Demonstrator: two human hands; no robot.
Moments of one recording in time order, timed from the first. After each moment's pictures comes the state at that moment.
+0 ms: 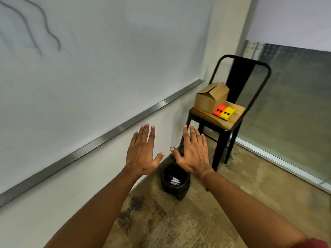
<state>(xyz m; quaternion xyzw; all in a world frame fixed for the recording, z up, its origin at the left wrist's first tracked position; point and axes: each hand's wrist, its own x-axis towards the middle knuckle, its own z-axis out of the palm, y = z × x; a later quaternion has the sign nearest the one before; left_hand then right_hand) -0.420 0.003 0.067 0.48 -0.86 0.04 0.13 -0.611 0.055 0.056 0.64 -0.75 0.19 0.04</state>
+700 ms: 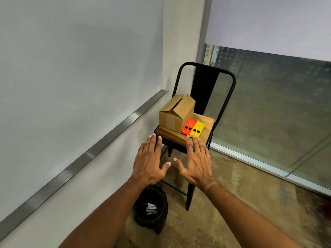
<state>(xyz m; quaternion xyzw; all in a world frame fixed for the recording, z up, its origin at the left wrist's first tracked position) -0.648 -0.165 0.038 0.37 -0.92 -0.02 0.11 -0.806 -0.063 0.036 0.54 -0.82 0.18 0.04</state>
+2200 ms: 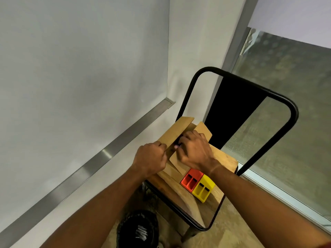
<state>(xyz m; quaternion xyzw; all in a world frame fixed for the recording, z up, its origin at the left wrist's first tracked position) -0.866 -0.439 0.016 0.37 -0.92 -0.03 0.12 -1.049 -0.387 0.021 0.70 -0.70 0.12 0.03</state>
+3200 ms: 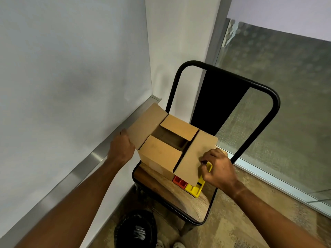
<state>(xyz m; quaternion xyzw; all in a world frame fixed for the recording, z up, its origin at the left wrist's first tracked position) -0.848 -0.497 0.003 0.58 -0.79 -0.15 0.12 -1.105 -0.293 -0.013 0.60 -0.77 0.20 -0.06</state>
